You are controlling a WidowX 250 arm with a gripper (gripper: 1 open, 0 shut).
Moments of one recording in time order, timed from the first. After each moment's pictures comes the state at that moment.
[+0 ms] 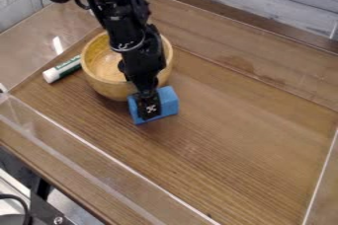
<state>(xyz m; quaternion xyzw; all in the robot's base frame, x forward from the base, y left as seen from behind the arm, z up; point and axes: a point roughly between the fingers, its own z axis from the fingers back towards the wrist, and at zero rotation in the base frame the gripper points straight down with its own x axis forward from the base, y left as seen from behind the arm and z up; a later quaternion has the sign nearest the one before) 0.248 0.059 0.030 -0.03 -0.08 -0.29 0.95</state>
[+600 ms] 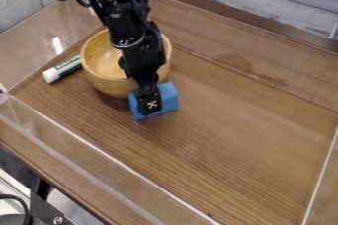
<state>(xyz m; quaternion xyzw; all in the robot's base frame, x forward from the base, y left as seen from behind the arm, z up) 0.253 0.059 0.026 -0.03 -0.08 -0.28 0.96</state>
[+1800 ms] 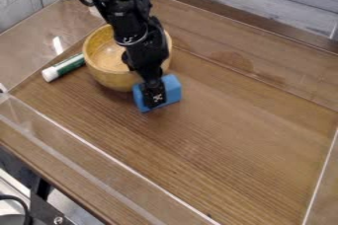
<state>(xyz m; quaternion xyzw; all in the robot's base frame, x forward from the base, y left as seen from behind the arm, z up) 0.268 0.056 0.021 -0.02 -0.11 -0.27 0.96</state>
